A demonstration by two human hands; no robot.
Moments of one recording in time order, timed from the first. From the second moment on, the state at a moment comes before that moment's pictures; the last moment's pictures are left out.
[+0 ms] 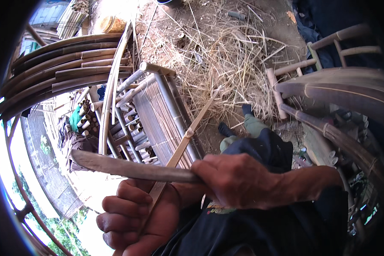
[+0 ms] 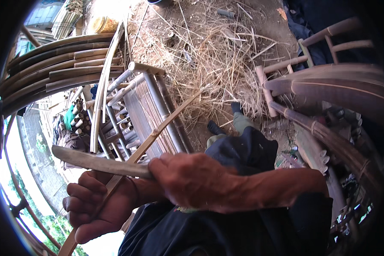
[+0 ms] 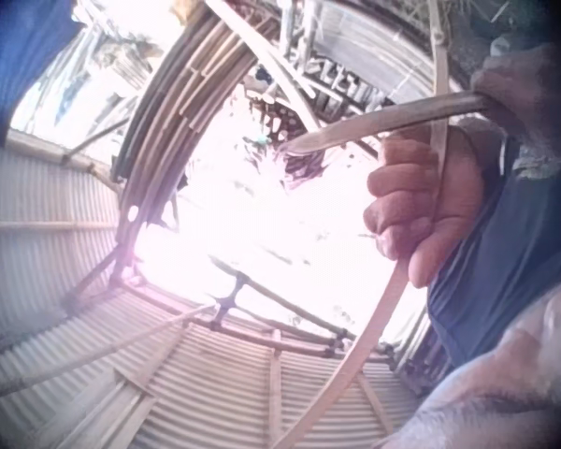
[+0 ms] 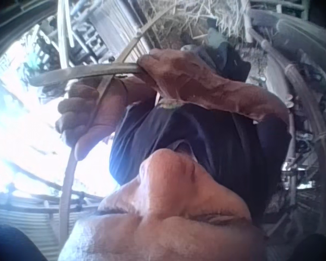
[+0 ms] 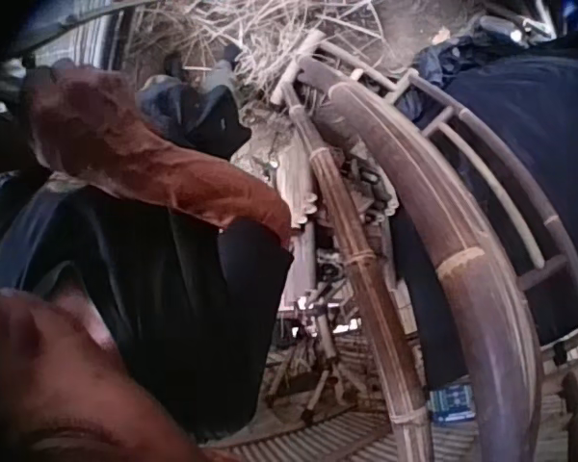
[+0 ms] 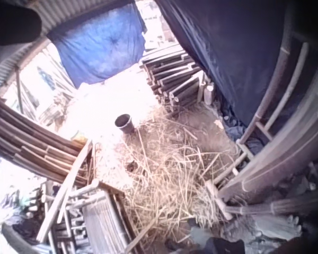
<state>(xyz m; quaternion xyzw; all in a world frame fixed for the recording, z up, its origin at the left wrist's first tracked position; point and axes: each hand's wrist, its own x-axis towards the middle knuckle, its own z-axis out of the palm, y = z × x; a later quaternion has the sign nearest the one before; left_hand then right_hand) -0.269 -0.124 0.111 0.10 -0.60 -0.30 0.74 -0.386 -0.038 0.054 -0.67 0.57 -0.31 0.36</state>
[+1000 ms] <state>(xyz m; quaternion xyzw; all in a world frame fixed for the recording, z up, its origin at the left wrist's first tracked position) -0.281 -0.188 0.037 0.26 -0.66 -0.20 0.68 -0.445 -0.023 -0.353 -0.60 0.72 -0.05 0.33</state>
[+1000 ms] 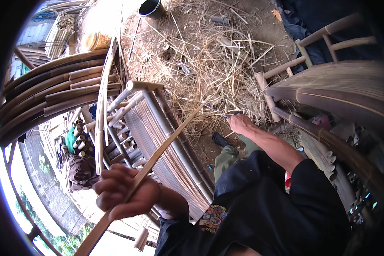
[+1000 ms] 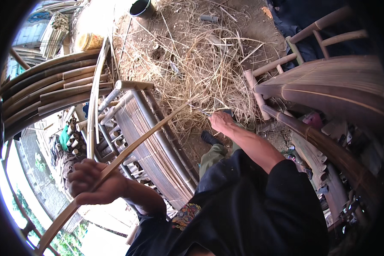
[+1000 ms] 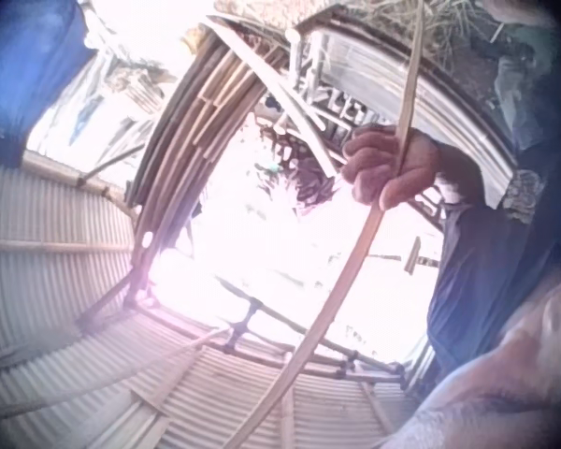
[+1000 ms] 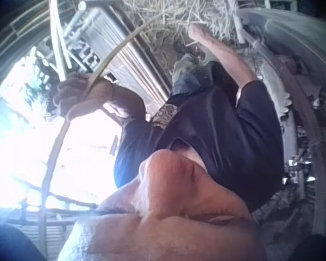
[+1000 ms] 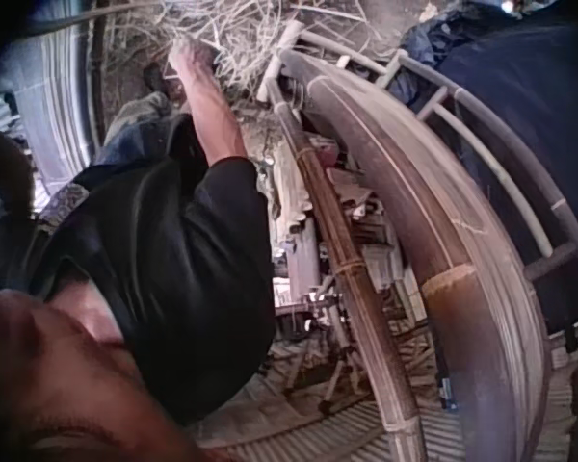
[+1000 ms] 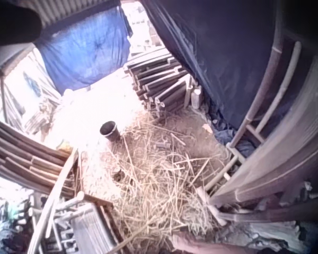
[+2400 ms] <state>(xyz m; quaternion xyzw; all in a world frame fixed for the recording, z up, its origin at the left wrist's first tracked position) -0.289 -0.237 -0.132 0.15 -0.65 -0.39 0.63 -0.437 -0.152 -0.440 -0.58 0.64 -0.19 0.47</state>
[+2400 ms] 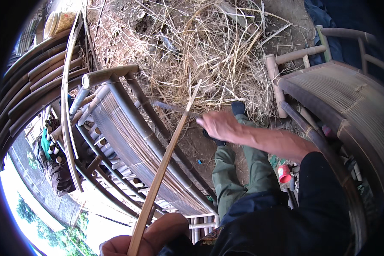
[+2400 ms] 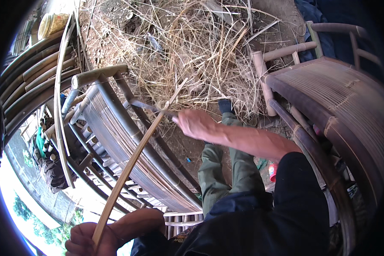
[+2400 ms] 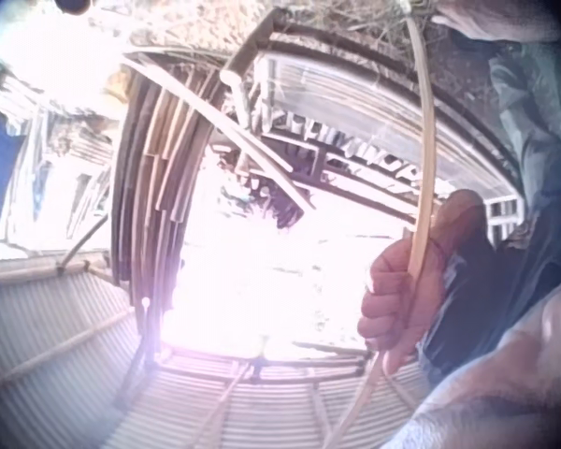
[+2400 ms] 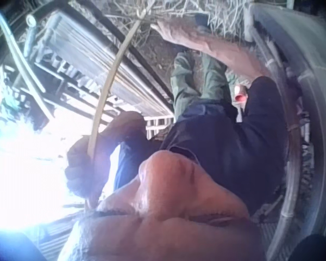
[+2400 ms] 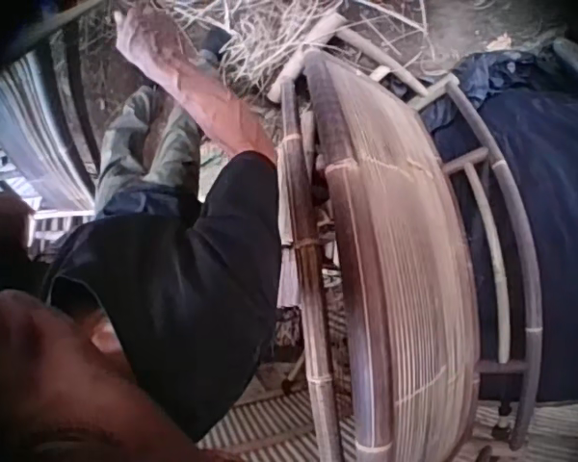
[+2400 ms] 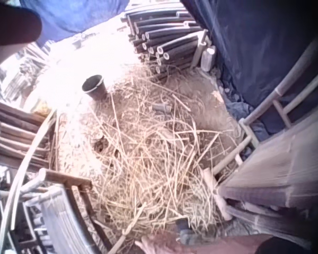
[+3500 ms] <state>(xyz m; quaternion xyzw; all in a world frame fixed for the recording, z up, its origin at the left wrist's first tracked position) -0.073 0.080 -0.015 0.70 -0.36 -0.61 0.10 -0.371 -0.158 -0.251 0.08 0.57 -0.66 0.48</state>
